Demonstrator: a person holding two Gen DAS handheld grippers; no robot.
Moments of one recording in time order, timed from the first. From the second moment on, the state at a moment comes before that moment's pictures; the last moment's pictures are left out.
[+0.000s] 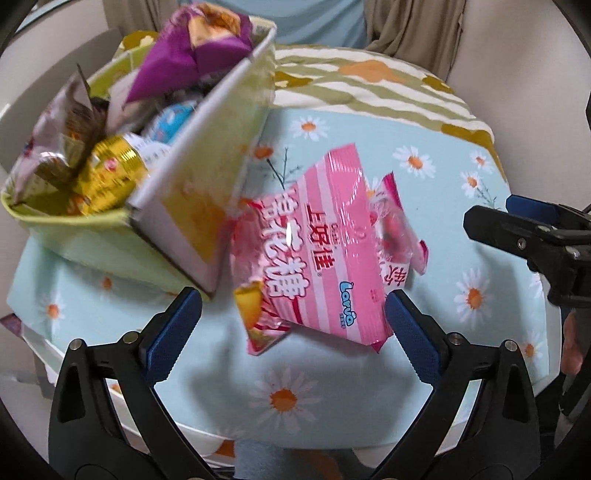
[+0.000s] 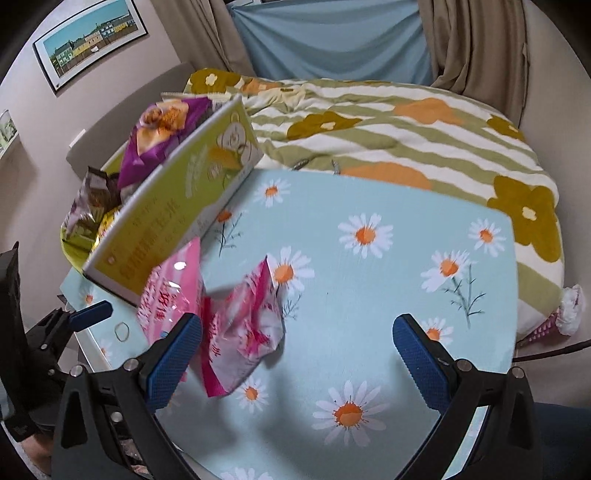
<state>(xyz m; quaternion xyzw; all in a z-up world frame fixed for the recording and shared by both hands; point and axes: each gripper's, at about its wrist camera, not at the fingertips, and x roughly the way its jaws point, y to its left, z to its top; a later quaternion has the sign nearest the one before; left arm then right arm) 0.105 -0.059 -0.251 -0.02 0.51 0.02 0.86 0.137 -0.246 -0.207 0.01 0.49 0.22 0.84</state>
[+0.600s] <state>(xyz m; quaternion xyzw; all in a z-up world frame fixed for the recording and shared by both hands) 0.124 -0.043 -0.287 -0.06 0.51 0.03 0.86 0.143 -0.207 -0.251 -0.01 0.50 0.28 0.82</state>
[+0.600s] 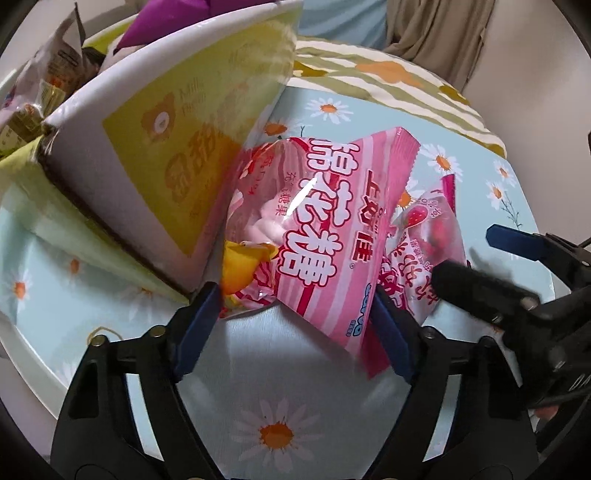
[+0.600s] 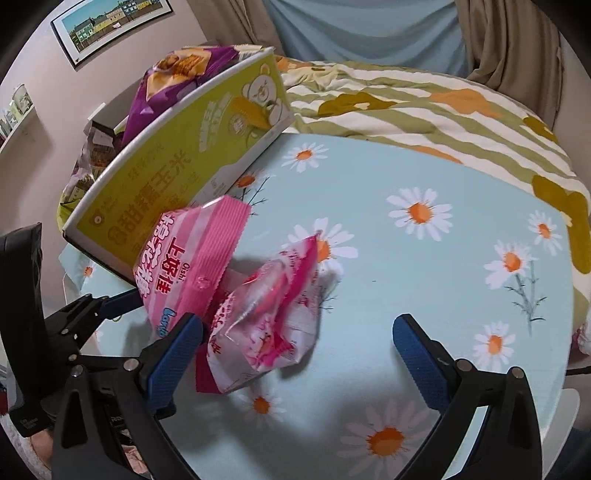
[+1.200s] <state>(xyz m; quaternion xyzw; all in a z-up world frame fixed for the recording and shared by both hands) 0.119 -0.038 -0.284 -0.04 0.52 0.02 0.85 0.153 -0.171 -0.276 -0.01 0.53 0.31 0.79</state>
